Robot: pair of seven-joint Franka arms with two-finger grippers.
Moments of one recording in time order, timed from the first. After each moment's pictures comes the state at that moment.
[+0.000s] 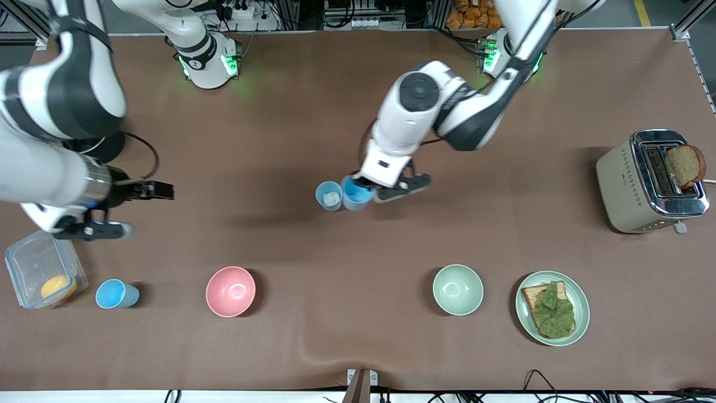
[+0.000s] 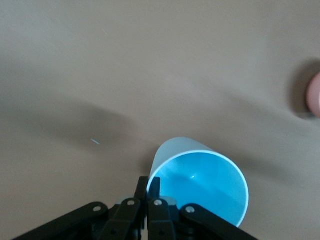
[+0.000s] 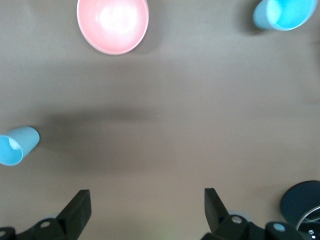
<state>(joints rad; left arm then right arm) -0.50 0.51 -0.33 -1.54 0.03 2.24 -1.22 0.15 0.30 -0.06 -1.41 0.07 1.53 0.10</state>
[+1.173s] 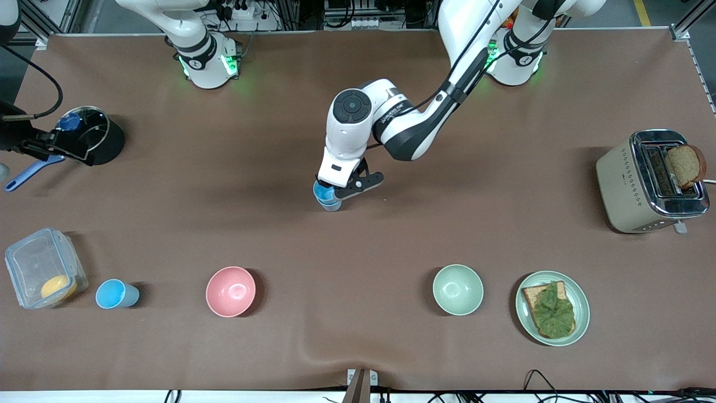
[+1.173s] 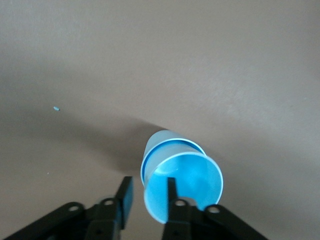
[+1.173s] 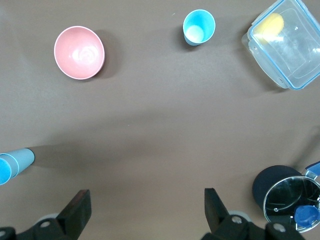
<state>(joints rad) -0.70 0.69 -0.21 -1.41 0.08 2.23 -1.34 0.02 0.04 -0.06 -1.56 0.04 1.55 0.09</state>
